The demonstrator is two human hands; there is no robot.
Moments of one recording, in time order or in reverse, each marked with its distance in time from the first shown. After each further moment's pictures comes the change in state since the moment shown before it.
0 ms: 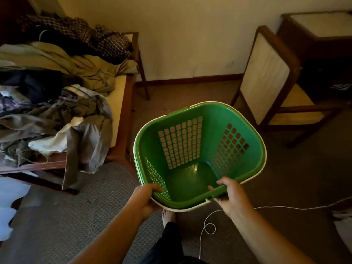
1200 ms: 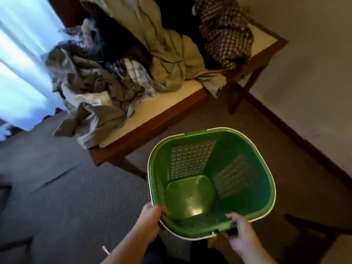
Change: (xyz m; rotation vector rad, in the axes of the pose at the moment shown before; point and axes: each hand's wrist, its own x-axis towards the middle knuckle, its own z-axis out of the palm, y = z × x) left_hand 0.196 0.142 0.241 -0.842 0.461 -0.033; right_hand 0.289 -0.276 0.302 -1.054 -0.169 0.340
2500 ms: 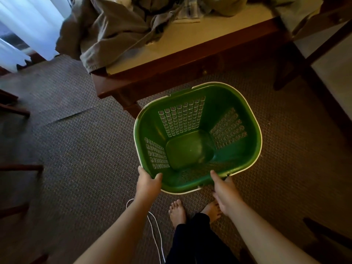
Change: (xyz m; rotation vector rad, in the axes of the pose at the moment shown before) left_hand 0.131 -0.088 -0.061 0.395 0.461 0.227; right_hand 0.140 0.065 0.074 -0.708 -0.105 -0.252
